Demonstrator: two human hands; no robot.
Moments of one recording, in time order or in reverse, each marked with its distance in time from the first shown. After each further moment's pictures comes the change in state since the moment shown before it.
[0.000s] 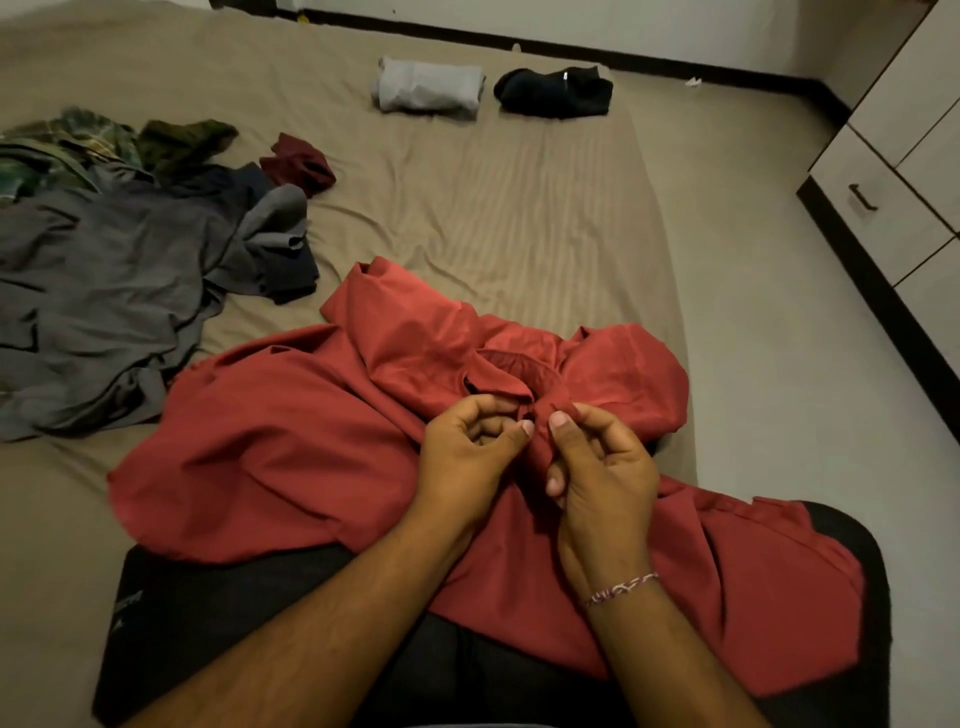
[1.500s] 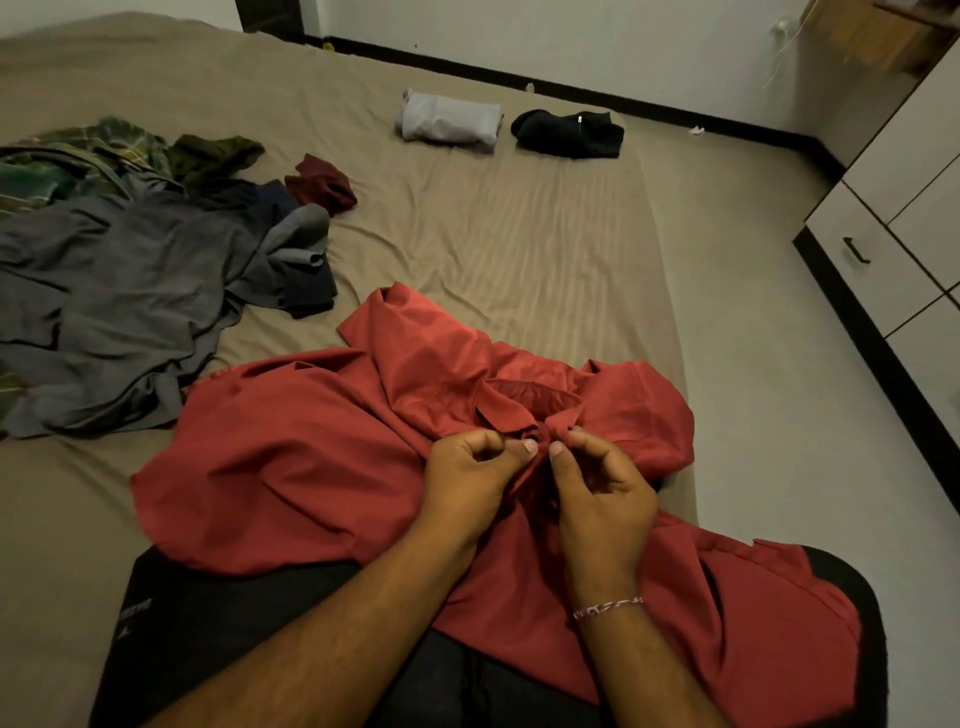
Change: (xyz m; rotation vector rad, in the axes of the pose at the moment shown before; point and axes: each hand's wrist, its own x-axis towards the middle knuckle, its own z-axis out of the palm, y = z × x) left_hand 0.004 0.006 -0.004 -0.041 0.010 -0.096; right_hand 0.009 0.016 0.005 -0.193 0.016 -0.262
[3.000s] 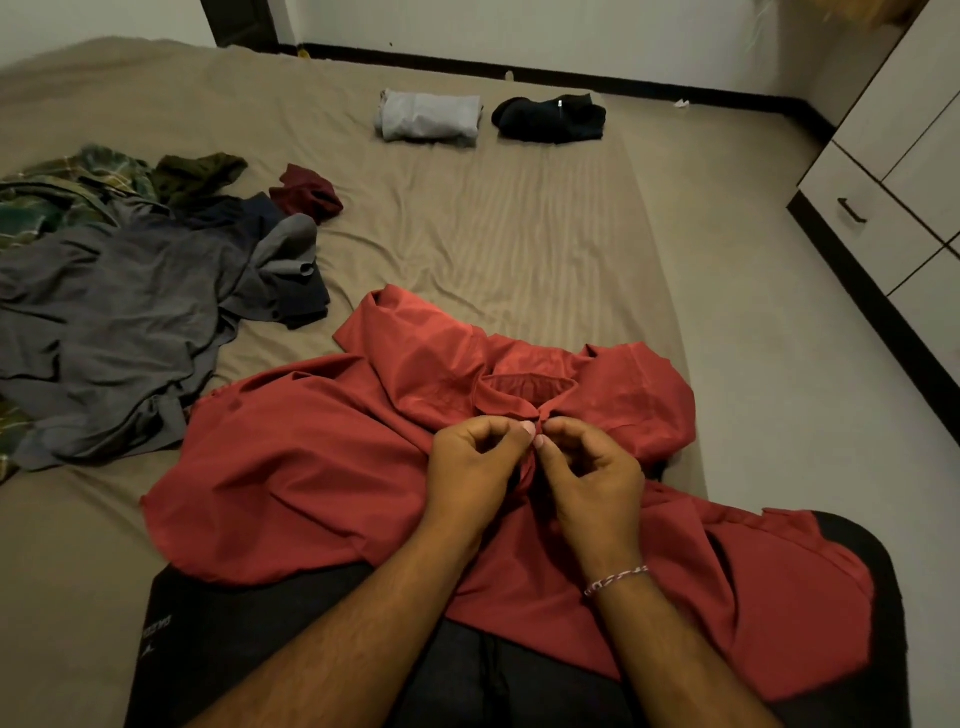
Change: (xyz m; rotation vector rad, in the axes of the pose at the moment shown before) left_hand 0.010 -0.007 -0.007 0.151 0.024 0.133; right_hand 0.007 0.012 -0.004 -0.206 -0.177 -0.089
